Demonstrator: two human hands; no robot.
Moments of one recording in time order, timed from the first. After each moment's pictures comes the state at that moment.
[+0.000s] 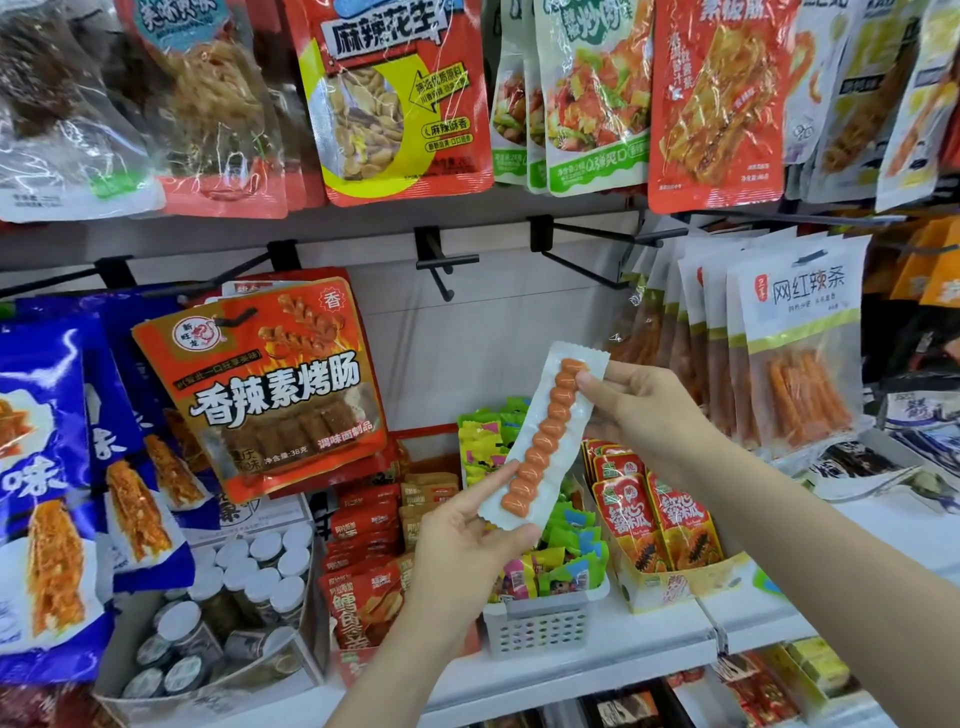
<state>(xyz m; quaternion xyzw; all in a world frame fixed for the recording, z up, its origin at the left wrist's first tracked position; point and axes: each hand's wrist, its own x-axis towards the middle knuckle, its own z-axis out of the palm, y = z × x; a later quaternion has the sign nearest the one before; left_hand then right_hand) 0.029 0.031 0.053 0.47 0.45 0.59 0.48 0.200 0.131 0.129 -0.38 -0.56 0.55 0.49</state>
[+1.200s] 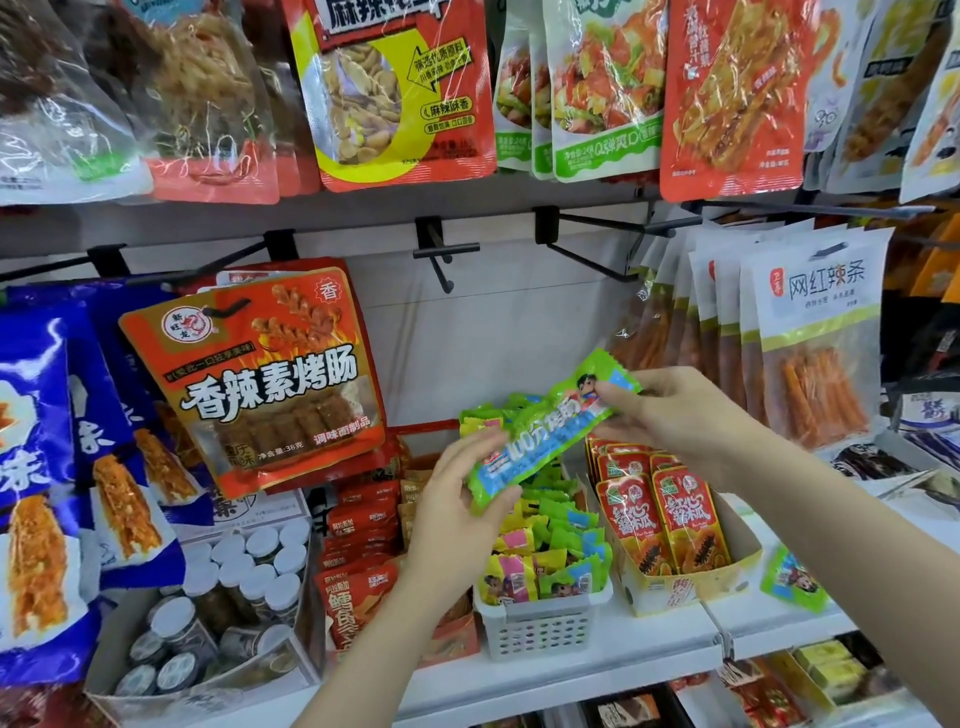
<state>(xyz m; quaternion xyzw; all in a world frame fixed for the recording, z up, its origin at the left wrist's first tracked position) 0.012 0.076 0.036 0.61 0.49 0.57 0.25 0.221 0.138 0.135 -0.45 -0.56 0.55 0.42</state>
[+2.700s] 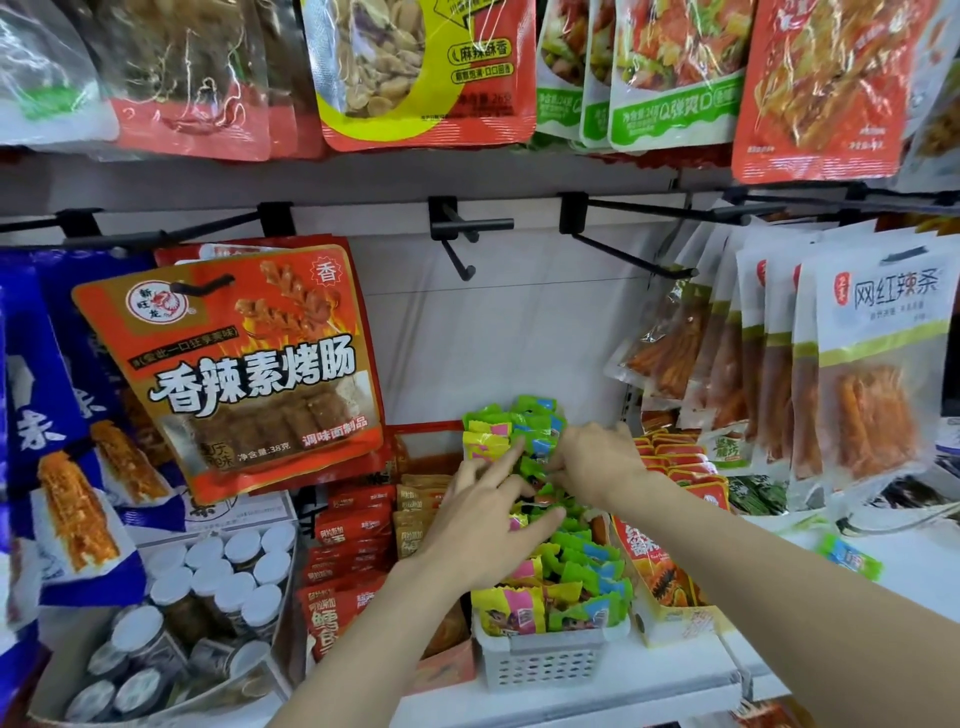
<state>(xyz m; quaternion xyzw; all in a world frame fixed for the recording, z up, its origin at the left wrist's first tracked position) 0.005 0.132 0.001 0.75 0.62 0.20 0.12 0.148 0.204 0.059 -0.56 -0.83 -0.02 -0.04</state>
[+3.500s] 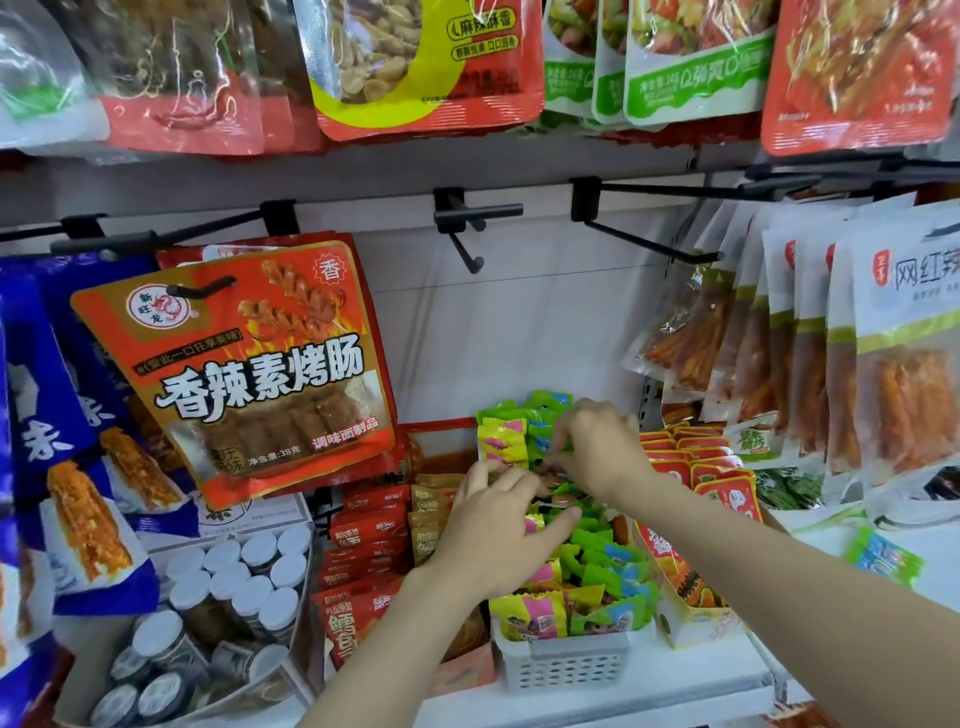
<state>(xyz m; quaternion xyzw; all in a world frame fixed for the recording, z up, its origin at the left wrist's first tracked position) 0.004 0.131 -0.003 0.74 0.63 0.21 0.10 0.141 0.217 0.038 -0.57 -0.81 0.03 0.15</state>
